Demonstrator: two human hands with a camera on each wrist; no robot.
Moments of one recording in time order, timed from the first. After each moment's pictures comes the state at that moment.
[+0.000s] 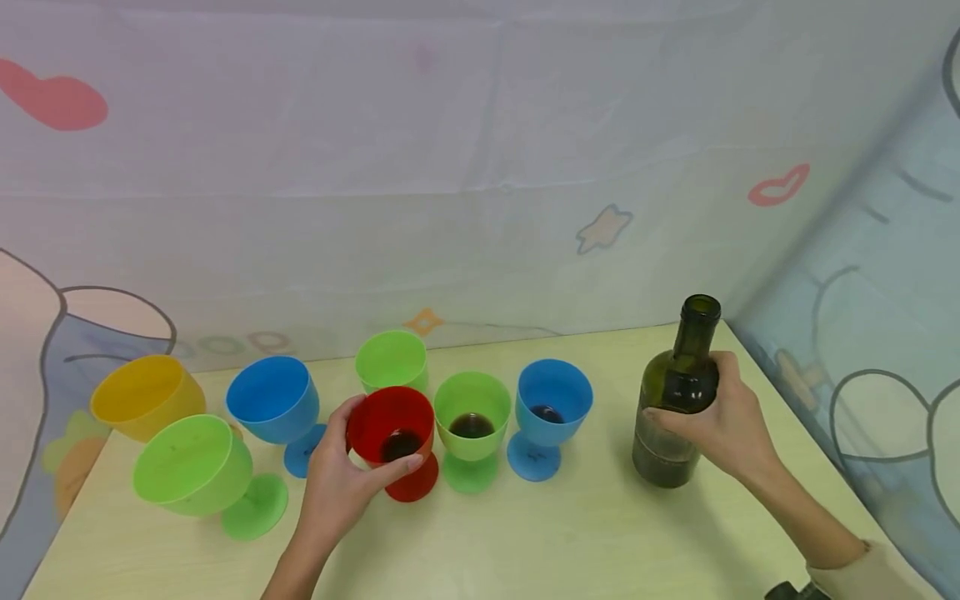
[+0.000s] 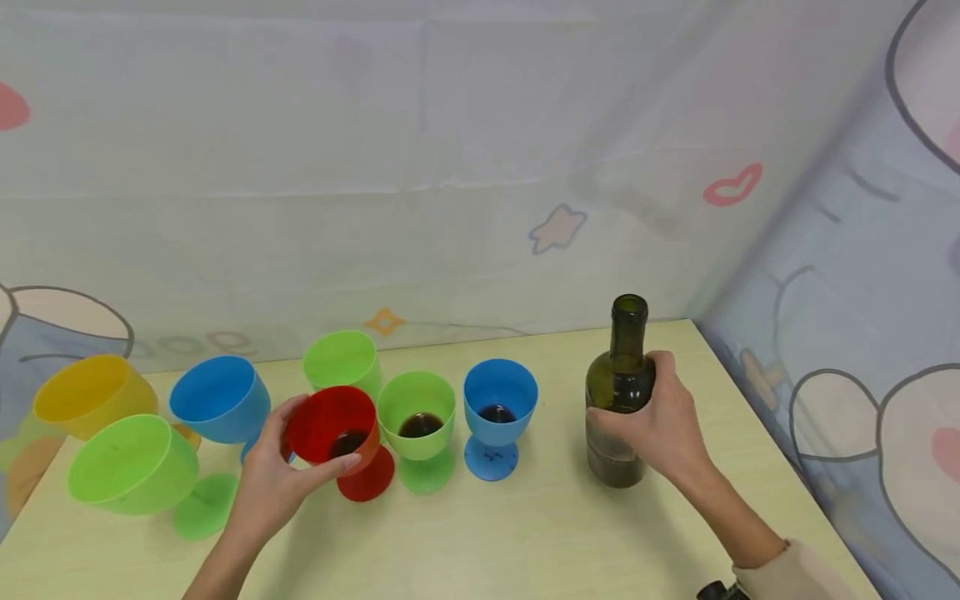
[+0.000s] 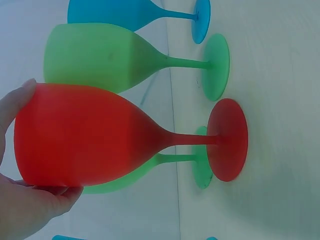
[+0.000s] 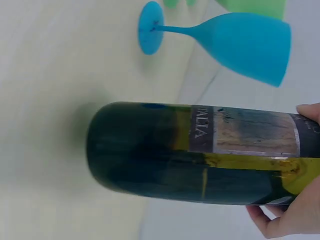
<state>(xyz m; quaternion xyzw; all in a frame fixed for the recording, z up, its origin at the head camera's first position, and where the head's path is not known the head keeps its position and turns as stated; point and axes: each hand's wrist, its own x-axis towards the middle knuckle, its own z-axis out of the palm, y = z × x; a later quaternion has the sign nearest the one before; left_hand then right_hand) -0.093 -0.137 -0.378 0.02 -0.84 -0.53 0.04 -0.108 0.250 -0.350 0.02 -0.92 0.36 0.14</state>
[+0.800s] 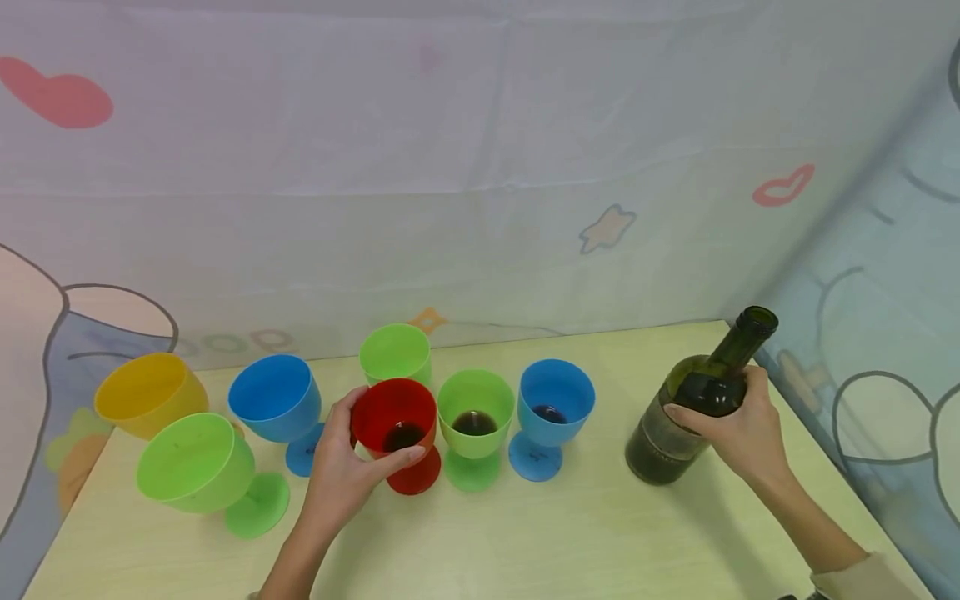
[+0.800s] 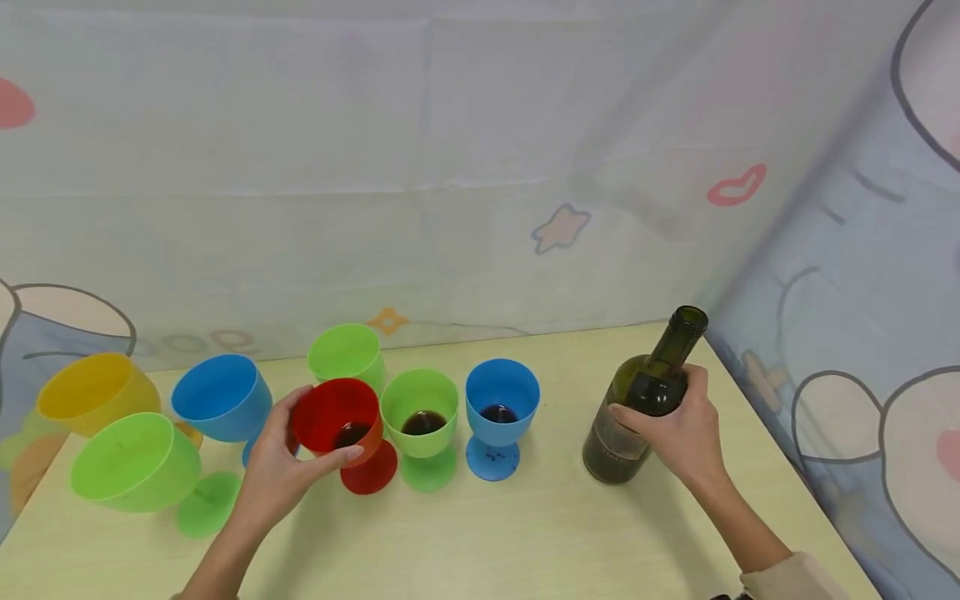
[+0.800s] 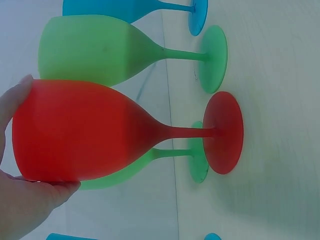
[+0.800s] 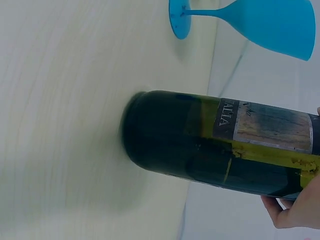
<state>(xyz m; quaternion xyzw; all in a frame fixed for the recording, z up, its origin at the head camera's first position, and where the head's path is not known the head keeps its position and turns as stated) -0.102 -0.141 -0.382 -0.01 -0.84 -0.55 0.04 -0.111 0.272 -0.376 -0.08 -0.90 0.41 0.12</state>
